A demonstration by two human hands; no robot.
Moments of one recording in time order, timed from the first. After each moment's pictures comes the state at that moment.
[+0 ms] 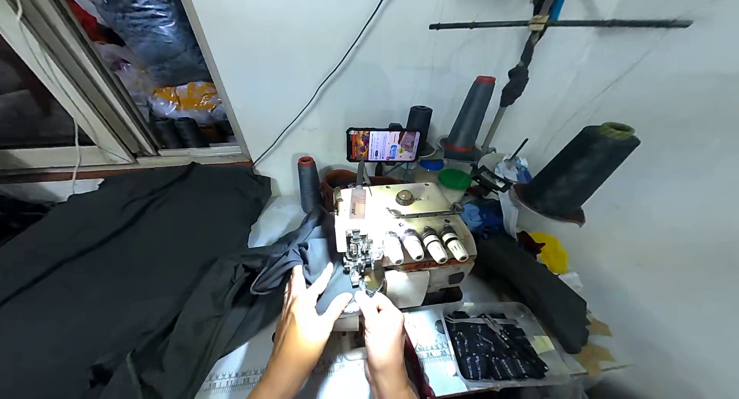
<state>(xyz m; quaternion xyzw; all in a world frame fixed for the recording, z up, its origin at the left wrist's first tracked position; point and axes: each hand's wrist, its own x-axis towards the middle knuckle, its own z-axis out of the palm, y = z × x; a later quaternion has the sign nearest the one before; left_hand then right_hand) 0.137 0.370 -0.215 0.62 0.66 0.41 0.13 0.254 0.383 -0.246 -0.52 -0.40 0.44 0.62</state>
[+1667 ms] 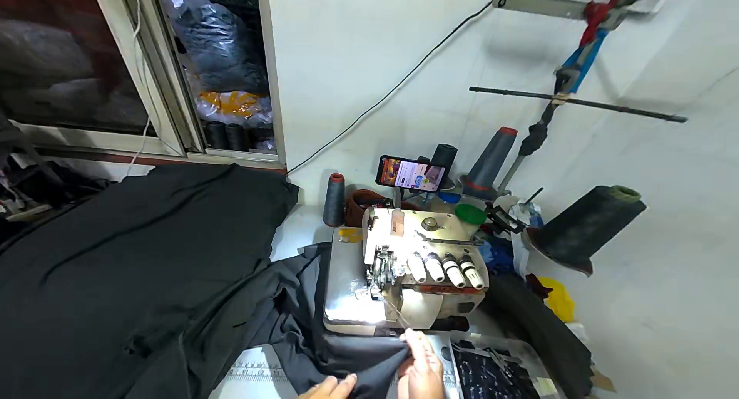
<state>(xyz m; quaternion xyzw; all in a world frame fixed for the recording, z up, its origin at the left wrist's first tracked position) 0.136 0.266 -0.243 0.75 0.59 0.24 0.16 0.281 0.349 -0.257 -0.42 -0.29 0.48 0.71</state>
